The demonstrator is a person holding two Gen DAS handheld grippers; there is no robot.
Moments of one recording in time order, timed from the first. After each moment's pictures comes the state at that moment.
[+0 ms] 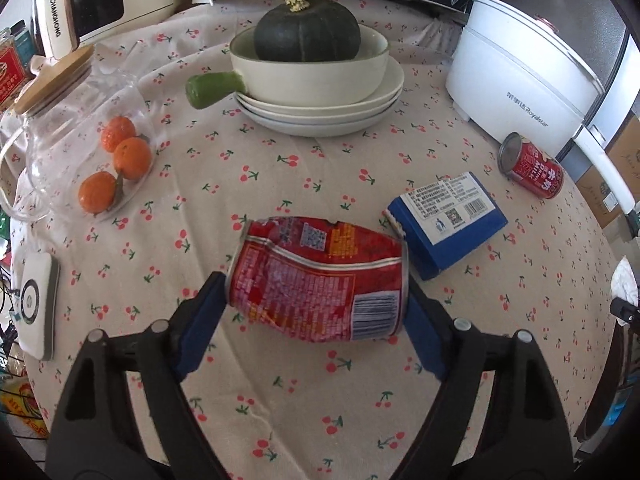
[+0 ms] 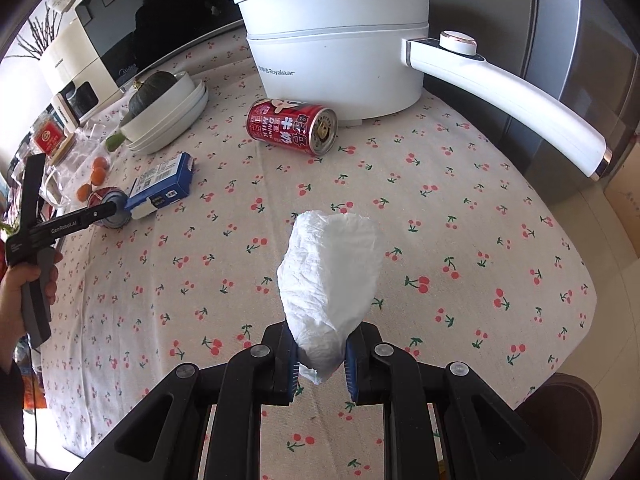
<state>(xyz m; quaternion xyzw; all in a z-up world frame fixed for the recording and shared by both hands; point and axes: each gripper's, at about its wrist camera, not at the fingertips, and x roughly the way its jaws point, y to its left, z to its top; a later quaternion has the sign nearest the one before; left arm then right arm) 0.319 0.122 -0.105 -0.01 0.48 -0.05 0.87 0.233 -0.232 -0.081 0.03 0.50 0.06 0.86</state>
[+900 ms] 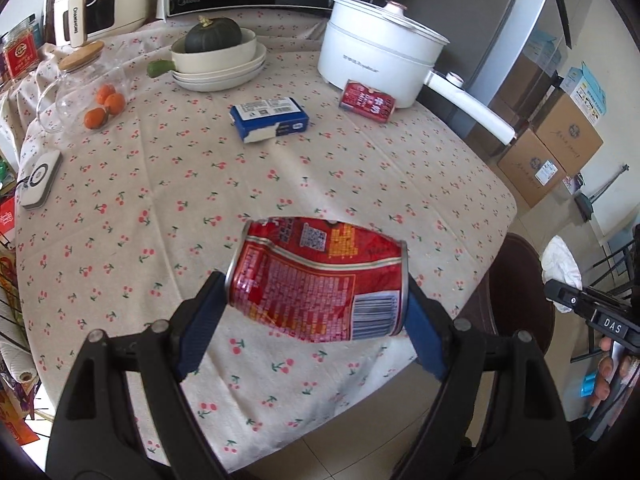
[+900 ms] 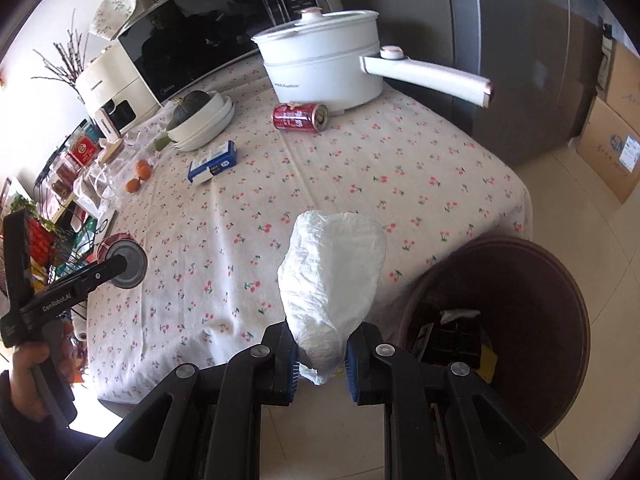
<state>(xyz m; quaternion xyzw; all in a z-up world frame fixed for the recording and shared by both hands) 0.135 0.029 -0.049 -0.04 0.48 -0.13 0.87 0.071 -0.258 -0.036 0.09 0.49 0.05 0.87</state>
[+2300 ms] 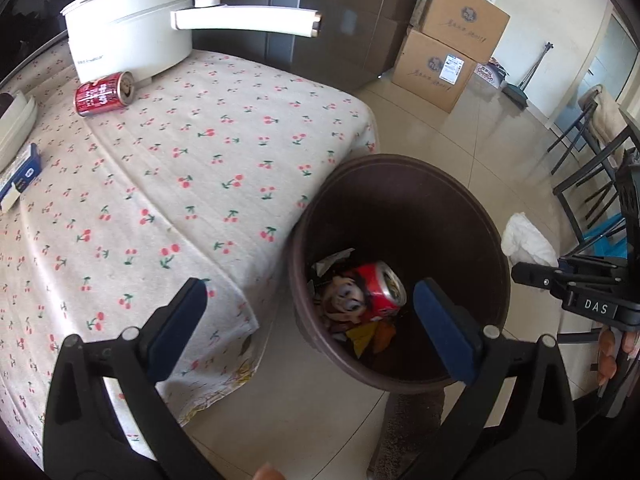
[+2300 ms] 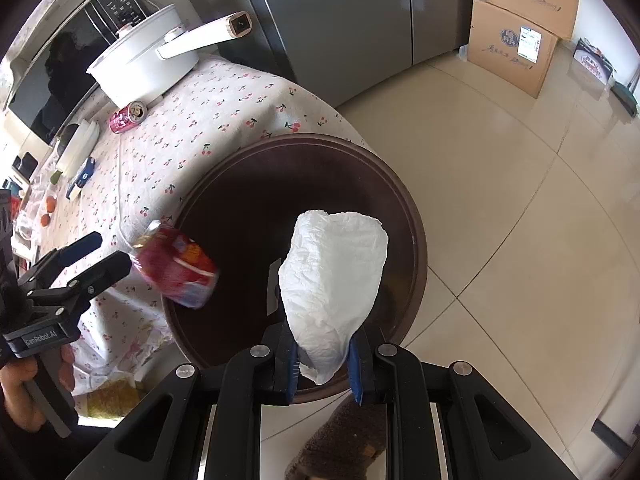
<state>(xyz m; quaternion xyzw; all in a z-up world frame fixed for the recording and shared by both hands) 0.108 -0.216 -0.091 0.08 0.48 -0.29 0.82 -0.008 -0.449 -0.087 0.15 0.53 -0.08 0.83</state>
